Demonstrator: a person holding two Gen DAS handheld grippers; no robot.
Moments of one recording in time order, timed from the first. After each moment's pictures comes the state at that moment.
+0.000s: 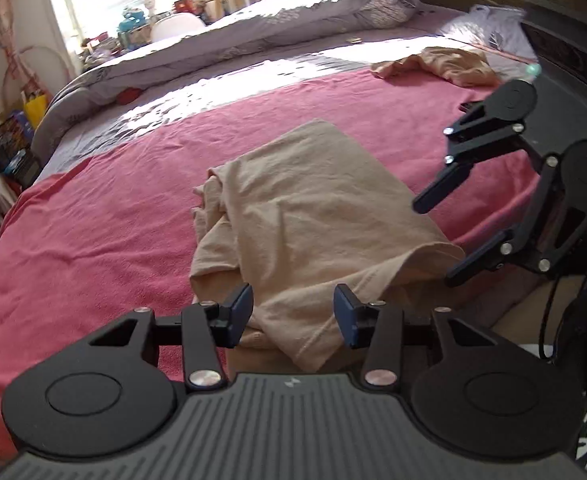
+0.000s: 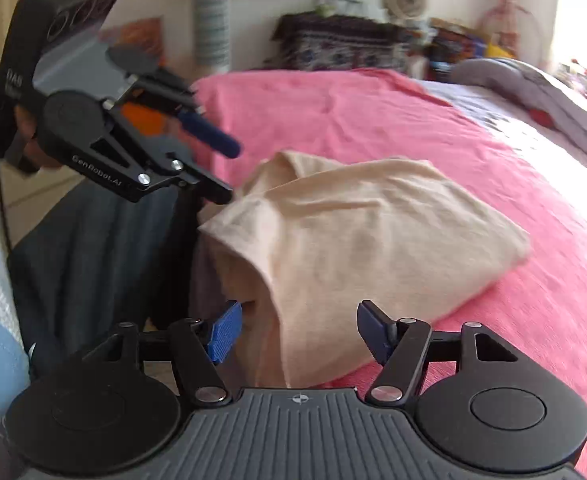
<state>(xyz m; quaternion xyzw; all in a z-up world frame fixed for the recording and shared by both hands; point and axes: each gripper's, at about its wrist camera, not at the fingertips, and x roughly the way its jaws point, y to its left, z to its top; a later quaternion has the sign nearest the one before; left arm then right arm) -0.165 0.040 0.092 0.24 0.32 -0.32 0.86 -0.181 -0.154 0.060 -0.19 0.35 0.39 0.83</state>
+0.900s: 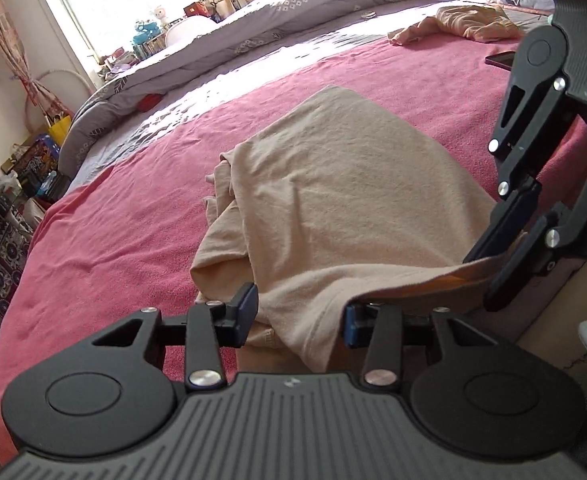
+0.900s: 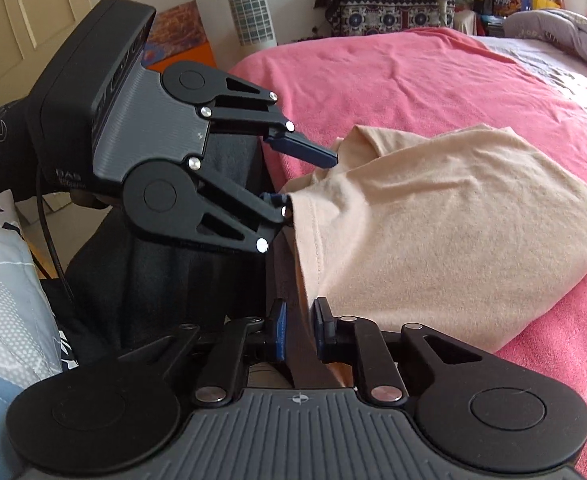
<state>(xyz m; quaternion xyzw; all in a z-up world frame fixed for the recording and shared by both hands) -0.160 0.019 0.053 0.29 0.31 -0.25 0.87 -0.173 -0.134 0.049 -0.11 0.43 0.43 0.79</state>
